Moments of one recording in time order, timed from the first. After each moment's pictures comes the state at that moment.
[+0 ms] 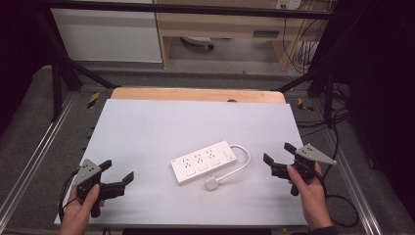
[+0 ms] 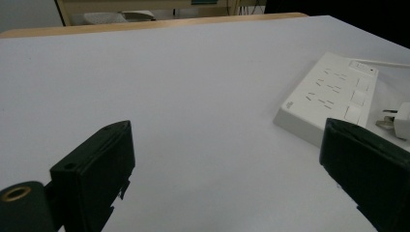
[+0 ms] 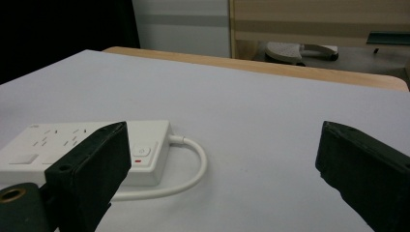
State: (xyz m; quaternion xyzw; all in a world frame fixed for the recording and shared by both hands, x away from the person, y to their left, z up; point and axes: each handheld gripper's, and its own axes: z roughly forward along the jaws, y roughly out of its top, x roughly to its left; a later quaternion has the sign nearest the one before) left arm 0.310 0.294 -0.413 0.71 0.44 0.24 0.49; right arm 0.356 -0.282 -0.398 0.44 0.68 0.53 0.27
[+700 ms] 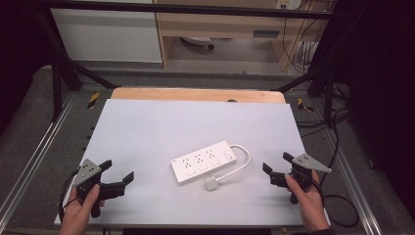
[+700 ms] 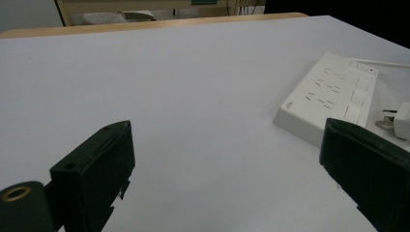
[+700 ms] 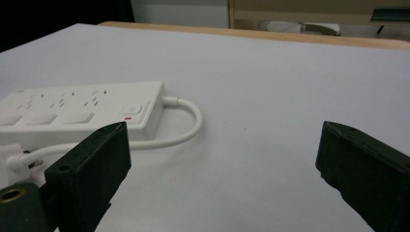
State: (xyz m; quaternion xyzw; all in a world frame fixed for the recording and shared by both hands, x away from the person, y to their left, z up) left arm 0.309 0.294 -0.413 0.71 0.44 0.24 0.49; right arm 0.349 -0.284 -0.432 0.45 0.69 0.51 0.25
